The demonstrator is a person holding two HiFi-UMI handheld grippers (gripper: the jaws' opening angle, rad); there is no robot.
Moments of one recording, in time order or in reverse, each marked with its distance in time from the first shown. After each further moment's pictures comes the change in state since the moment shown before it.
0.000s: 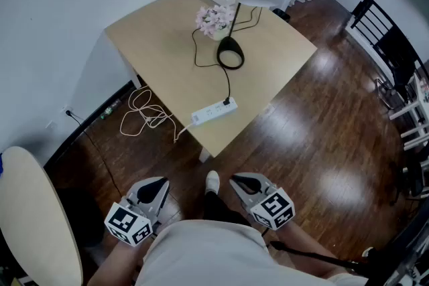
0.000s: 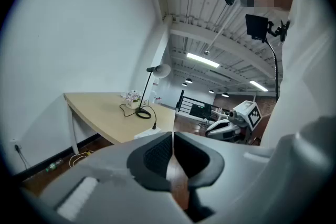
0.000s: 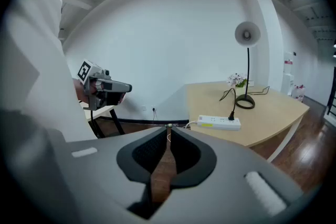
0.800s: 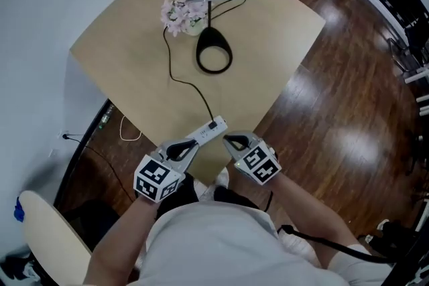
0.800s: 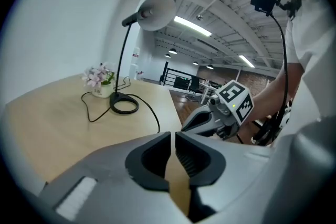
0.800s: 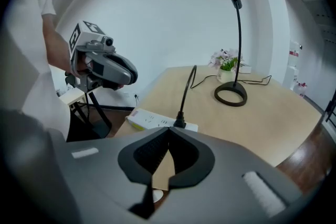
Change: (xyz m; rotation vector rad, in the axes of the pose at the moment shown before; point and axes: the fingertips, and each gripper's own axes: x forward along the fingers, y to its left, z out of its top) left arm 0.316 0.068 0.045 0.131 0.314 -0.218; right arm 0.130 -0.262 0.010 -0.027 0.200 -0.045
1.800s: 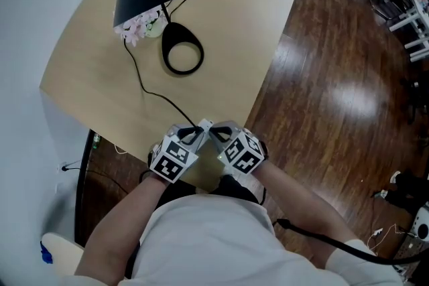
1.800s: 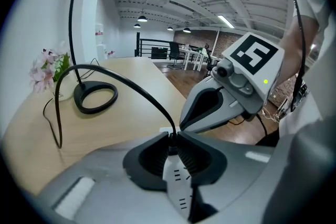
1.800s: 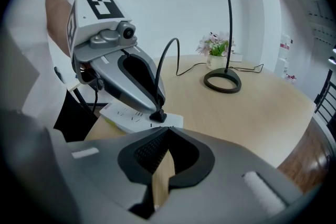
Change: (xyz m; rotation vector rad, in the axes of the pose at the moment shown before) left arm 0.115 0.031 -0.037 0.272 0.372 -0.157; right arm 0.048 -0.034 -0.021 0.077 0.079 -0.092
